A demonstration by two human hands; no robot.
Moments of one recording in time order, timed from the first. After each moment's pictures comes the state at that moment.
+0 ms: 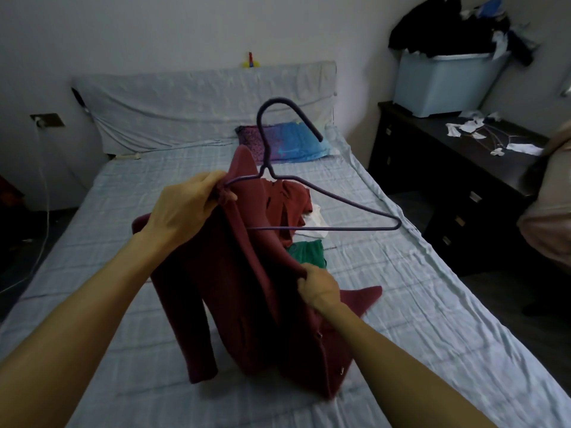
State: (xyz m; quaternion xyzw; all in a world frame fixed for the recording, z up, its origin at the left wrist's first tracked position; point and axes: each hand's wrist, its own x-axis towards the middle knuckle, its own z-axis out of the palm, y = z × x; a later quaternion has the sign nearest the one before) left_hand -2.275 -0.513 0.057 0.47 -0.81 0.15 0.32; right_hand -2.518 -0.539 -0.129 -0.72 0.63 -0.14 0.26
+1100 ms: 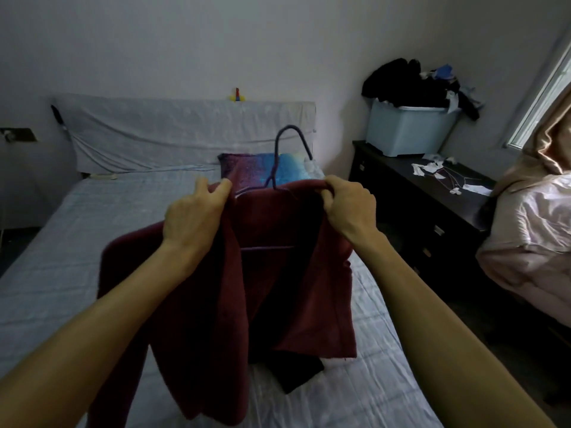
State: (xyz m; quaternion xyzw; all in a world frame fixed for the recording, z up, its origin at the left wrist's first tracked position) left_hand -2.318 -0.517 0.079 0.66 -0.67 0.27 0.20; right_hand -2.566 -0.579 0.091 -0.74 0.59 -0.33 -0.06
